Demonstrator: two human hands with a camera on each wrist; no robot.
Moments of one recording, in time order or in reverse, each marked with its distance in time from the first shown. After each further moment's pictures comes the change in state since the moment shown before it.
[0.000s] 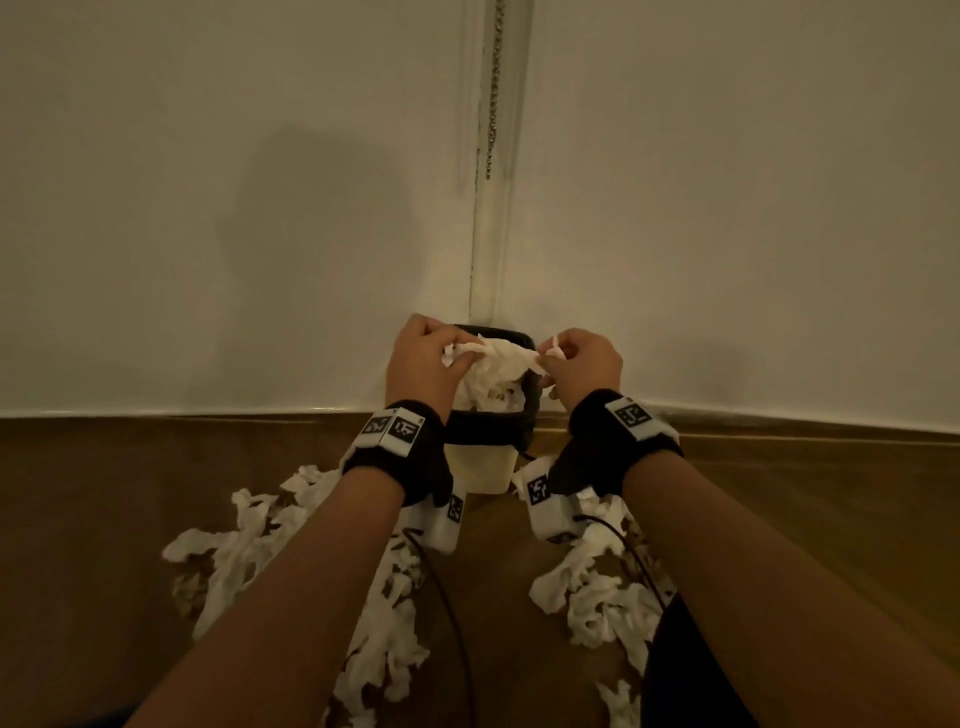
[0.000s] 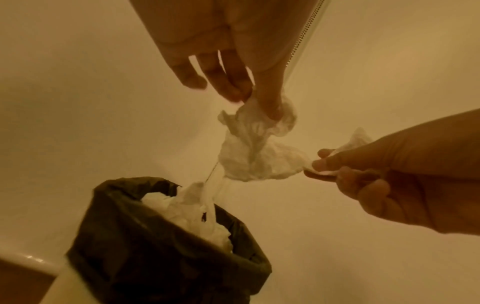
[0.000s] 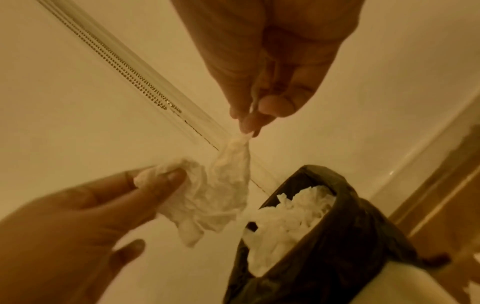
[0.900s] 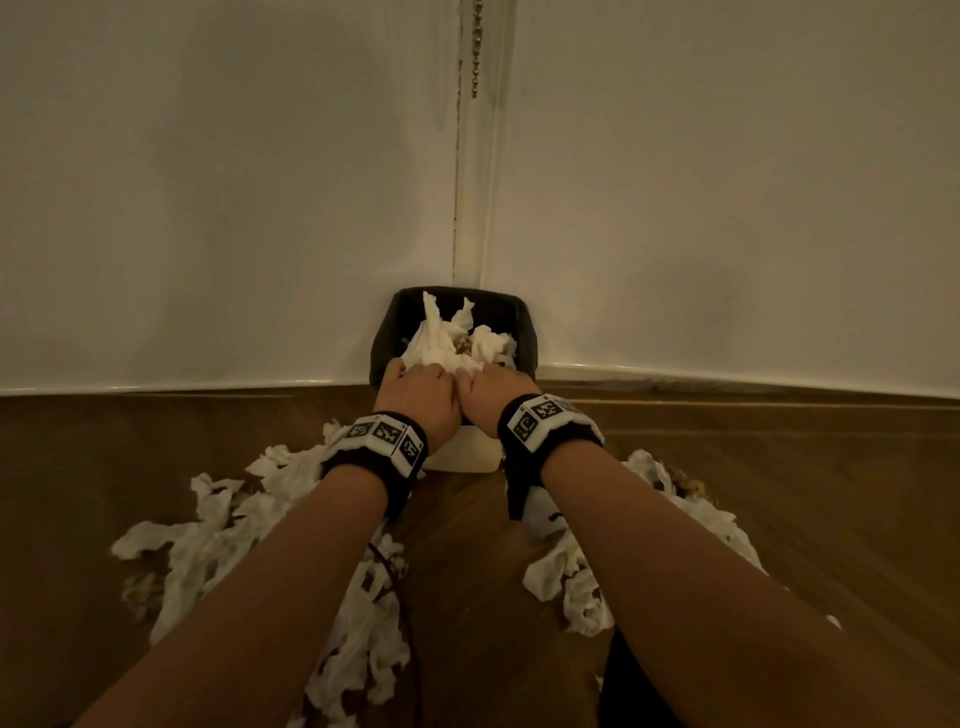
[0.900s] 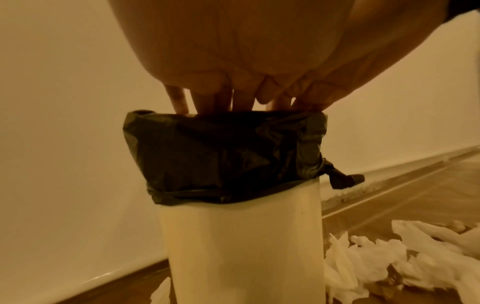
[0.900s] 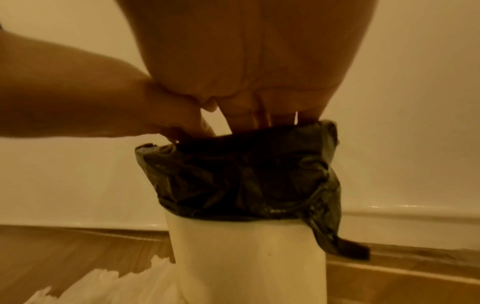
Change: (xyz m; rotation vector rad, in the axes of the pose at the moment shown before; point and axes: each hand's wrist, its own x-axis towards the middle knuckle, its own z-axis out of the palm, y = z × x) left_hand -0.007 -0.059 0.061 0.760 -0.582 0.136; right_hand 0.011 0.041 0.084 -0.850 -0.598 -0.175
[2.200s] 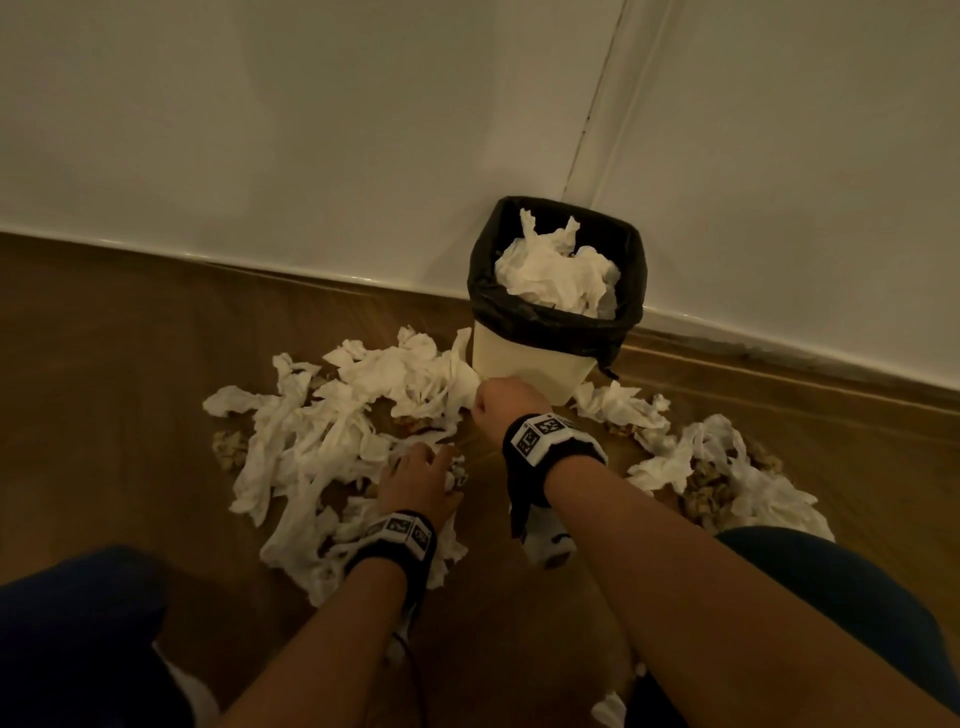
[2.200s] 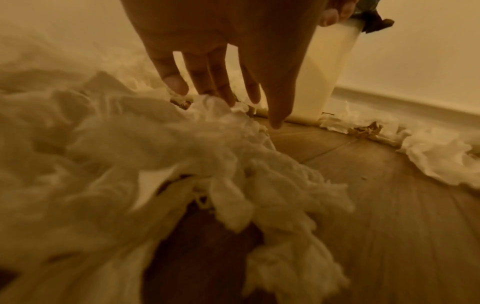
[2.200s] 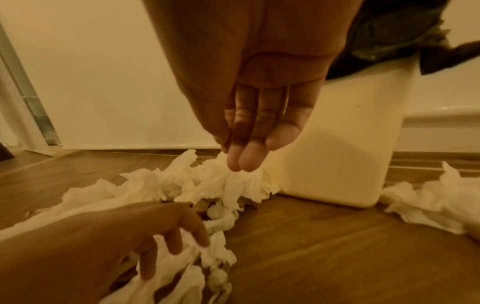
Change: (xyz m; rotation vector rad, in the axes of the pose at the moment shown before) left_hand -0.151 -0.031 0.170 -0.288 -0.282 -0.394; right_hand -0.010 -0.049 0.112 -0.099 -0.235 -0.081
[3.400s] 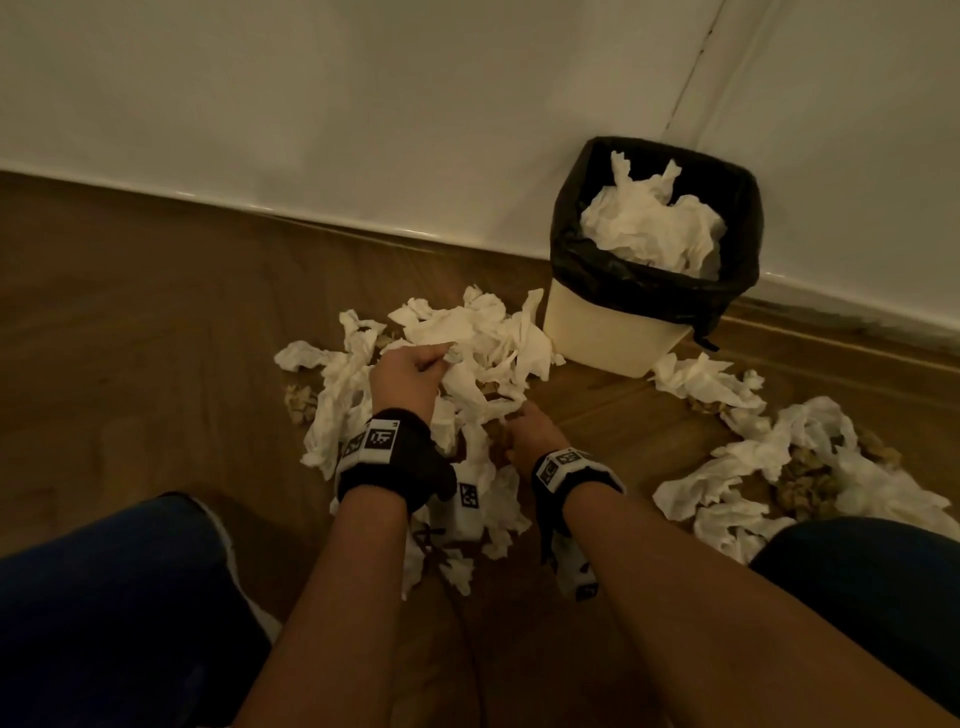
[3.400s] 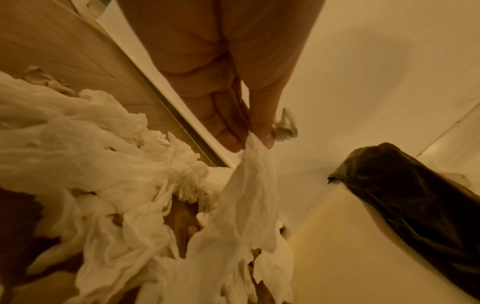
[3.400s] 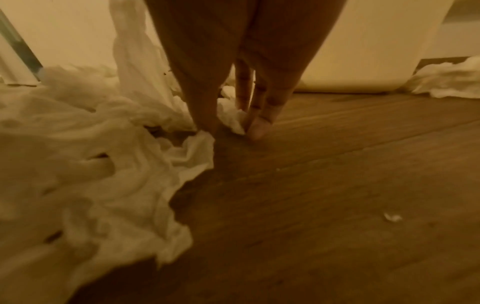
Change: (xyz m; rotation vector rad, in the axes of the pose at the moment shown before) left_hand 0.008 -0.046 -0.097 -0.903 0.397 -0.274; right_hand 0.020 -0.013 0.103 0.071 -0.176 -0.133
